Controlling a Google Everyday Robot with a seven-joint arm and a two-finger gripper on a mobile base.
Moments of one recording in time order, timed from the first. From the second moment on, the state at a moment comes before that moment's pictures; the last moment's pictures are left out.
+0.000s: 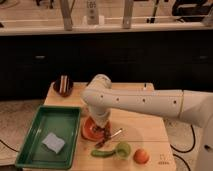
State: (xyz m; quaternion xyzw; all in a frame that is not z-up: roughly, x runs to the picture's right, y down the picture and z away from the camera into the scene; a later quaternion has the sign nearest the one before) arm -0.018 0.179 0.715 -0.32 -0.16 -0.43 0.83
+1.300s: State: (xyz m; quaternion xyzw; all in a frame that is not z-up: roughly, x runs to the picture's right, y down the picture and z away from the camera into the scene) arm -0.020 0.180 0.725 -0.32 -0.16 -0.44 0.82
